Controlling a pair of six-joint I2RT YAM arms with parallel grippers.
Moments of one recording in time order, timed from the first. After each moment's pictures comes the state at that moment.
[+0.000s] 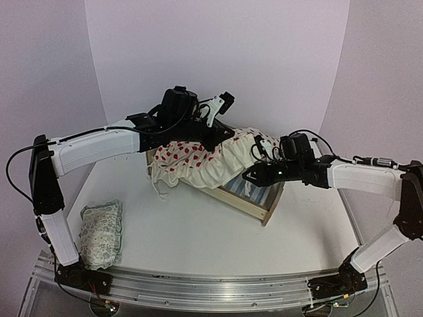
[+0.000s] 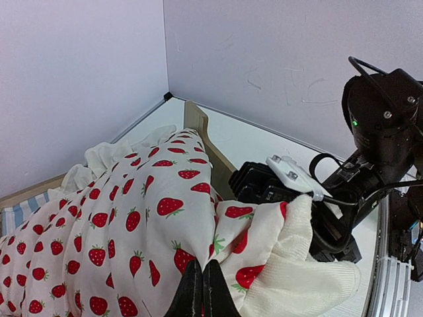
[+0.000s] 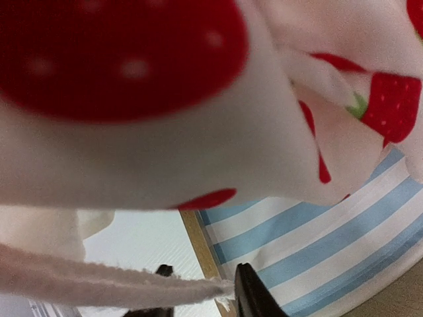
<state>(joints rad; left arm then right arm) -0.89 1.81 1.68 -0.19 0.21 0.05 0.62 1.49 0.98 -0.11 -0.29 0.20</state>
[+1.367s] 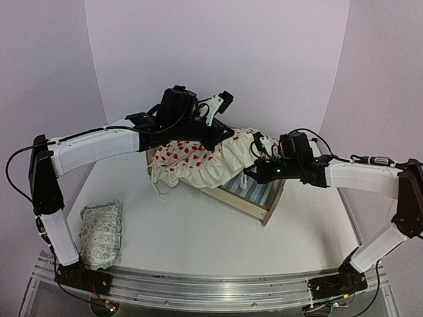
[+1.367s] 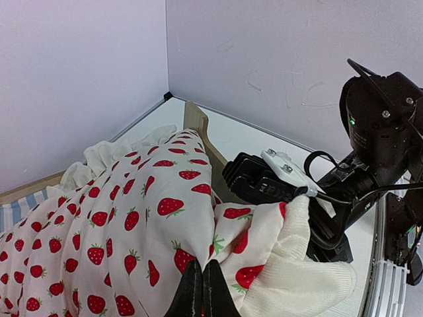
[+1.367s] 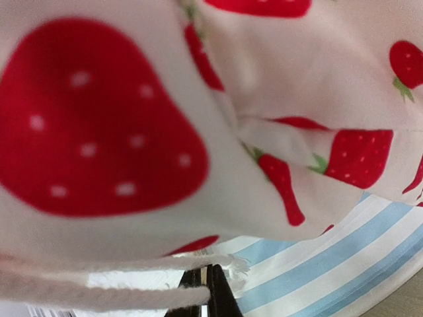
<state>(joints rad) -0.88 1.81 1.68 -0.19 0.22 0.03 0.62 1.51 0.99 -0.05 -0.29 0.22</state>
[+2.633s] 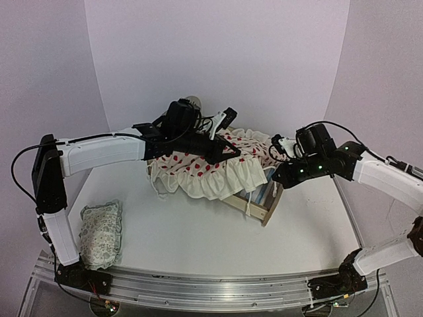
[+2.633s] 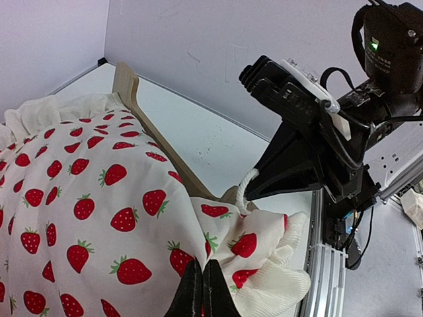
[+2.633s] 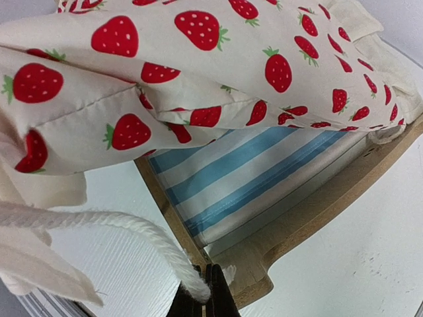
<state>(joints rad) -0.89 1.84 1.59 -0.14 0.46 -0.13 0.62 1.29 1.09 -0.64 -0.07 0.12</state>
